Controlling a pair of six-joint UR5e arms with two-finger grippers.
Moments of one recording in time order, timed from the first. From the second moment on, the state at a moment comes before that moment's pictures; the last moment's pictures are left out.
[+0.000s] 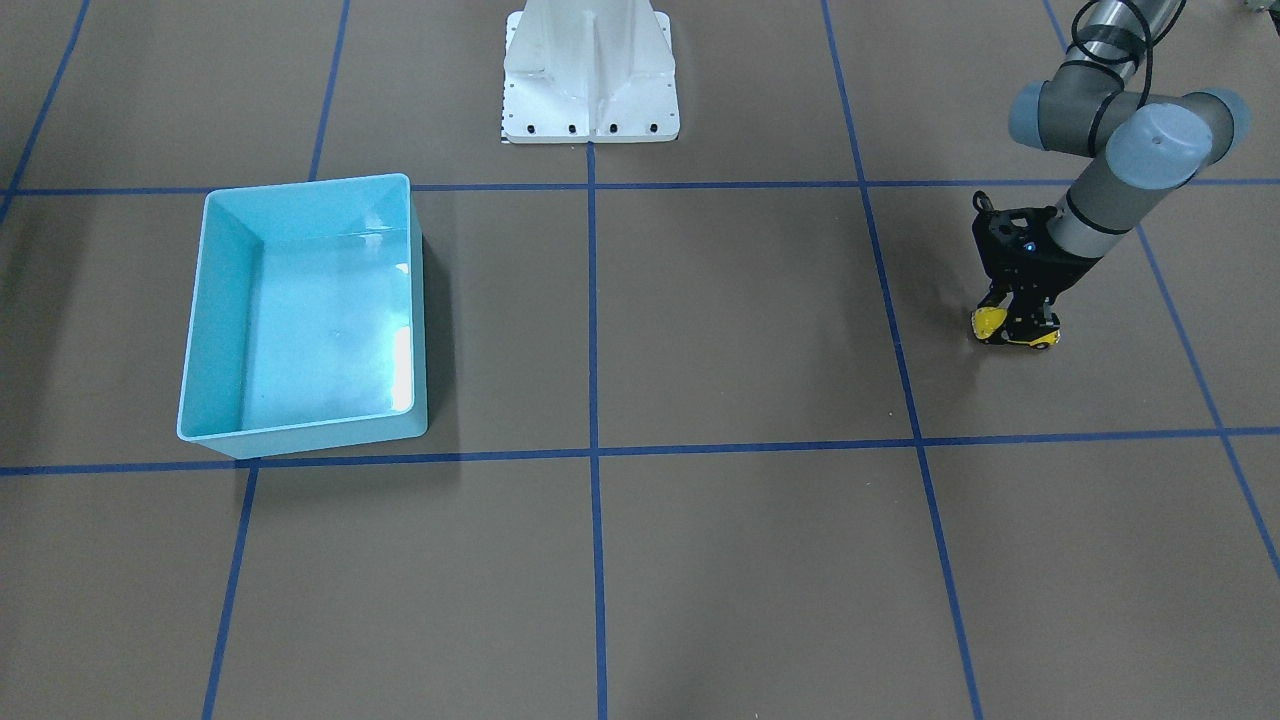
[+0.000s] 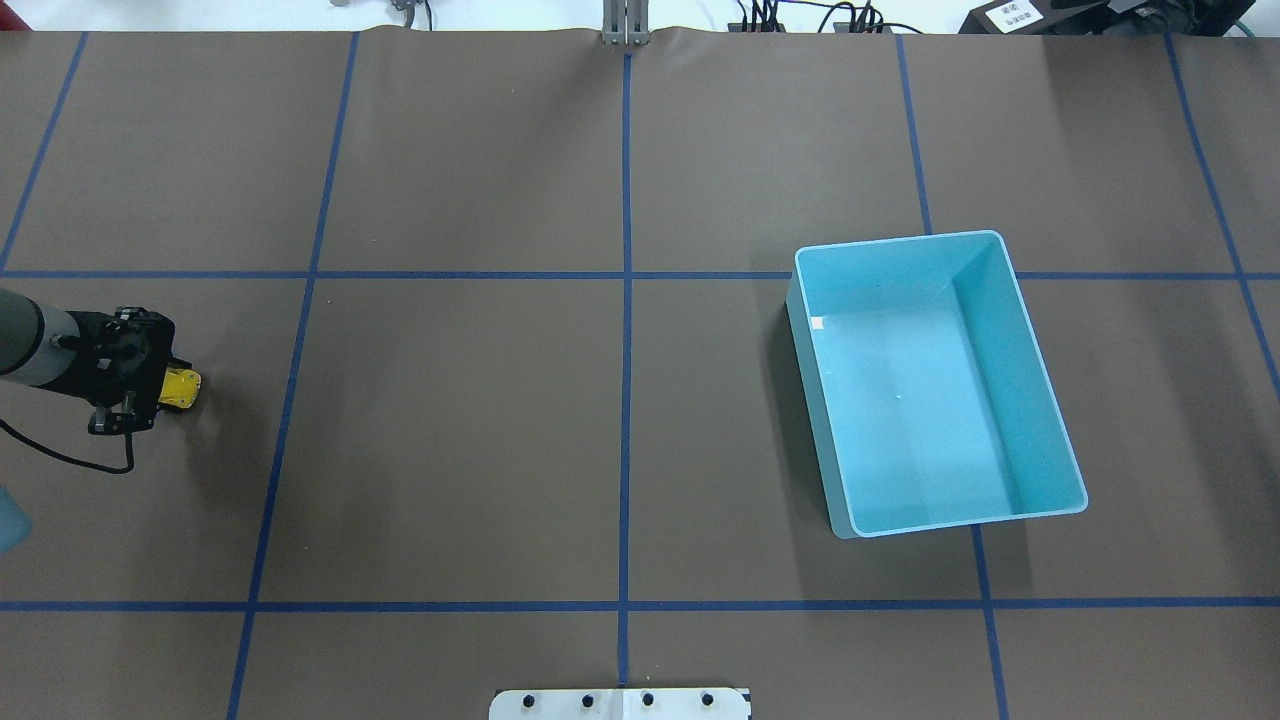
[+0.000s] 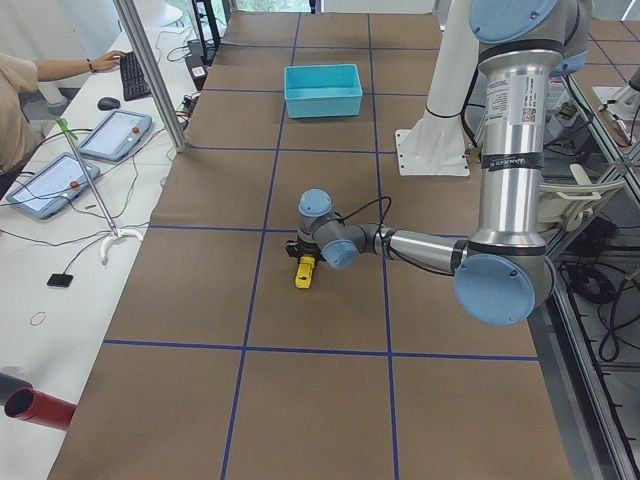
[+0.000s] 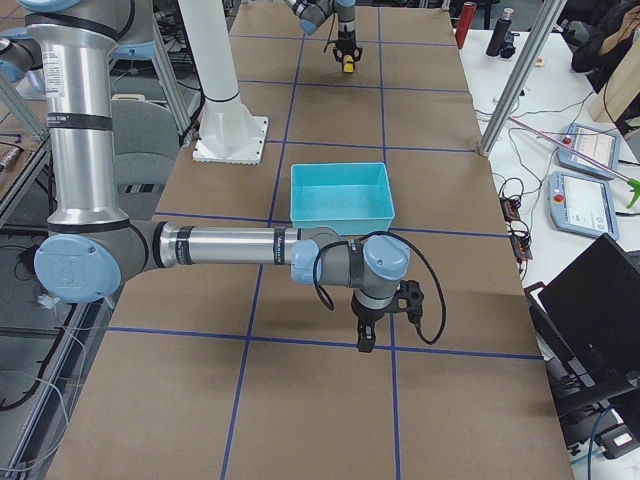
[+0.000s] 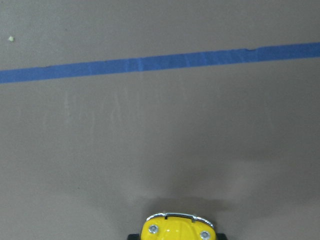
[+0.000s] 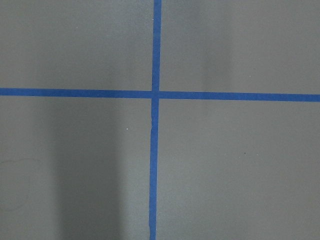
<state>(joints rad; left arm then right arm) -0.83 -1.55 -1.63 -2.29 -2.06 0.63 1.53 -1.56 1.59 -1.61 2.31 0.01</state>
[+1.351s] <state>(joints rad) -0.83 -1.56 -1.63 -2.28 -2.06 0.69 1.53 -1.56 1.59 -1.61 2.31 0.00</state>
